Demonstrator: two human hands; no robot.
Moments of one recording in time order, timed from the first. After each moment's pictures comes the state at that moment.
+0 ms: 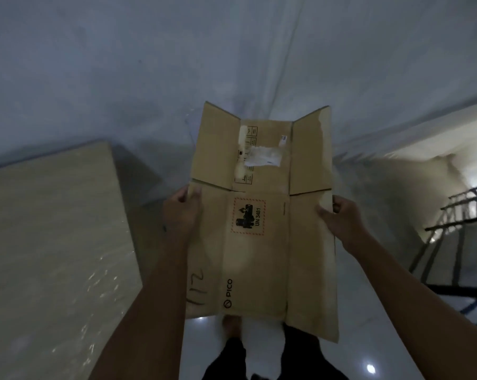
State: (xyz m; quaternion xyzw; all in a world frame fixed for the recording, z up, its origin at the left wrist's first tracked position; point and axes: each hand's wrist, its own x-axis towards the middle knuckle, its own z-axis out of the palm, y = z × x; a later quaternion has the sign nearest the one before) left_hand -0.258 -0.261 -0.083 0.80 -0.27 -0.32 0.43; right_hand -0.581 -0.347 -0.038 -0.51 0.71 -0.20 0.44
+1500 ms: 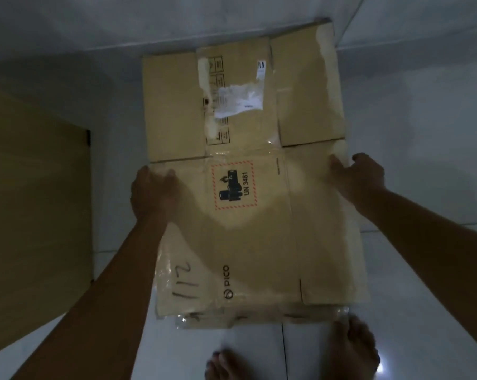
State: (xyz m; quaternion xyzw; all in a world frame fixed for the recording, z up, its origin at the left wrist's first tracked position) left_hand -0.276 -0.330 -0.759 0.96 -0.06 -0.22 0.16; right_hand -0.534 -0.538 -0.734 -0.62 0.71 0.06 0.33
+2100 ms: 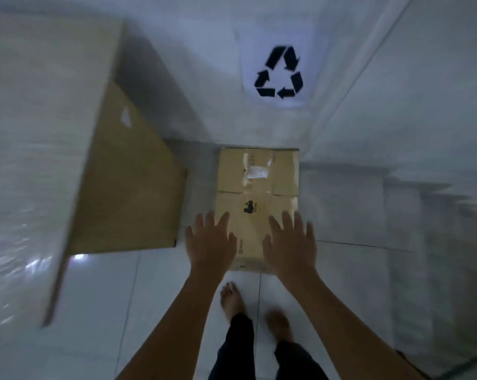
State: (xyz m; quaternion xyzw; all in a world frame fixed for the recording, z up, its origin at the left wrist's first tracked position) left_hand -0.415 -0.222 -0.248 0.91 -0.34 -0.23 -0.05; right_hand -0.542 -0.336 -0.234 -0.90 0.38 0.19 0.13
